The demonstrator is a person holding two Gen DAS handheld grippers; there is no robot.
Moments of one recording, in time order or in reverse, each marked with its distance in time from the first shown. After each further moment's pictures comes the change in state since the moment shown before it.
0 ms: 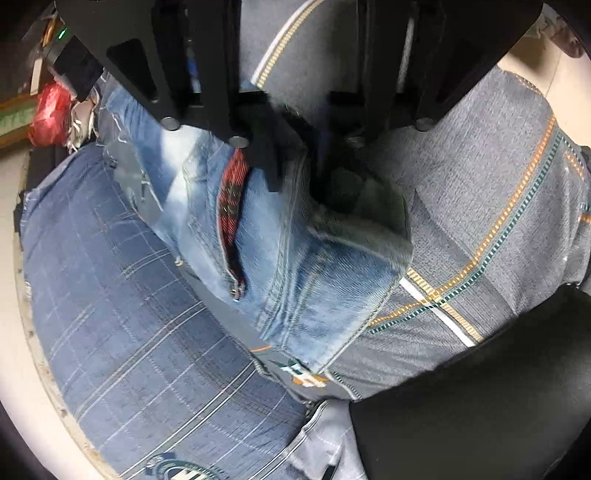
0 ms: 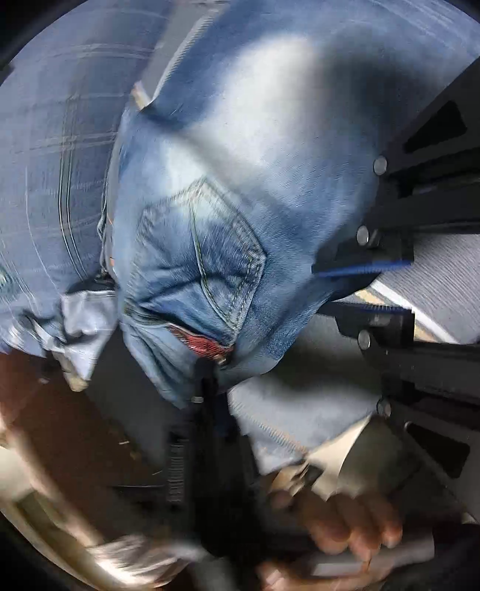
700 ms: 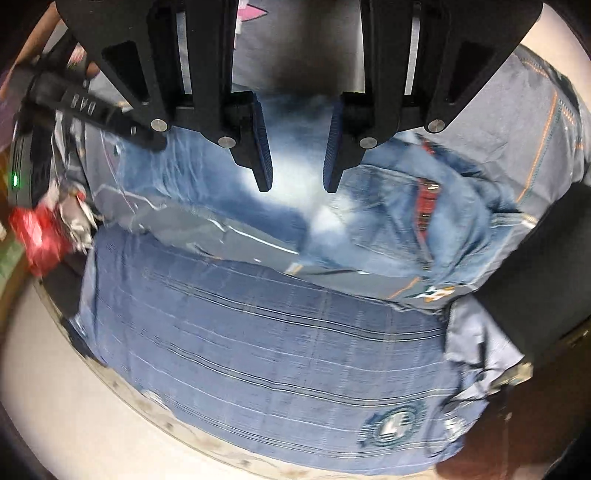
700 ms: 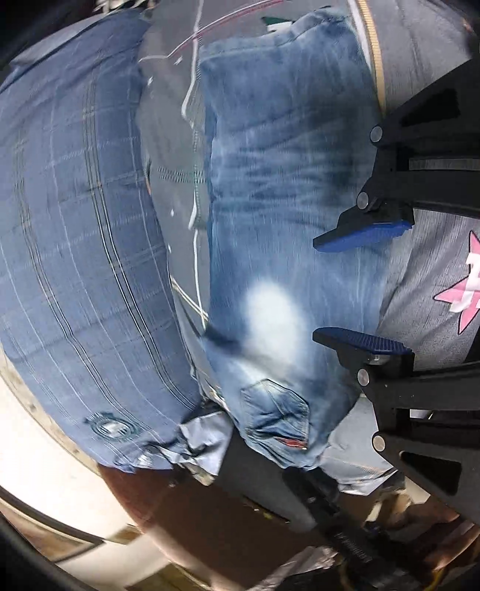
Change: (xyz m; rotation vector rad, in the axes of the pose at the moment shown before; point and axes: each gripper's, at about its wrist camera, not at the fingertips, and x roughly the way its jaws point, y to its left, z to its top) left arm -0.032 -0.142 -0.113 0.545 -0.227 -0.045; right arm -0.163 -0.085 -0.056 0.370 -0.281 -0.294
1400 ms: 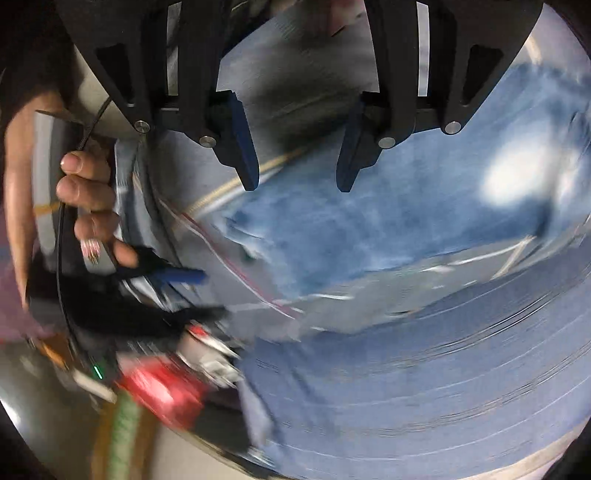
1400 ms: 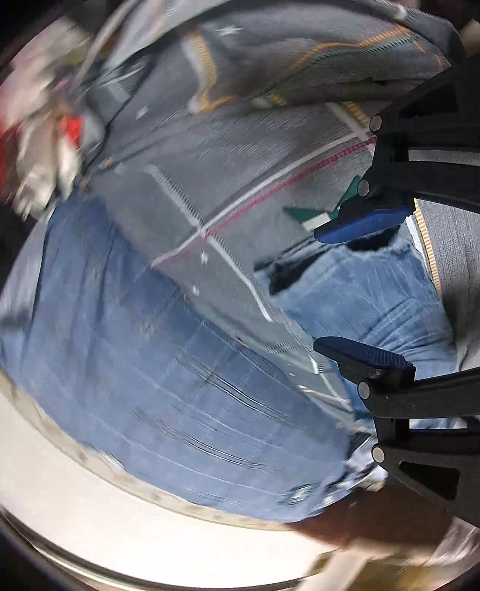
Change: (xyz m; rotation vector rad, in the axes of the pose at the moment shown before) left arm 0.070 -0.222 -0.077 0.553 0.207 -0.380; right arm -0.109 -0.214 0.020 0.598 -0.233 -0.048
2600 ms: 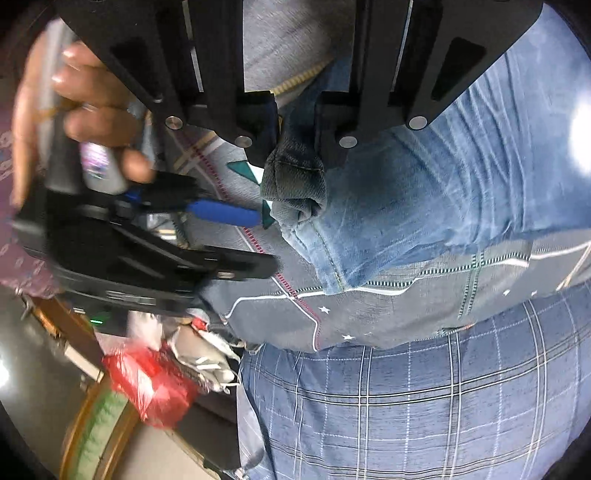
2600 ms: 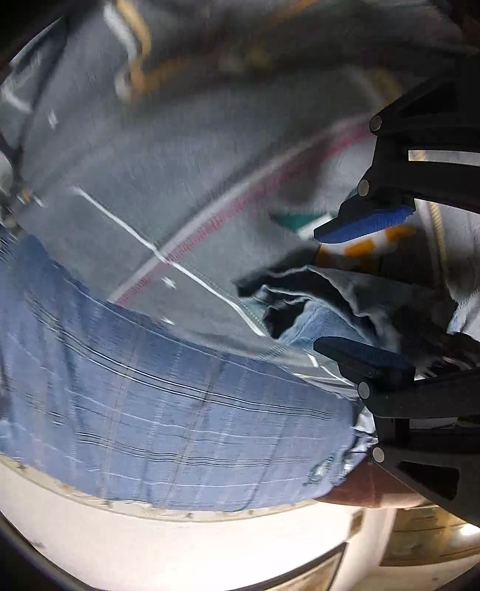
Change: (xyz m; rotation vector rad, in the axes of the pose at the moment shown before) left arm 0.073 0.008 0.048 -0.178 0.042 -0.107; right arm 0.054 -0.037 0.026 0.177 0.199 0.118
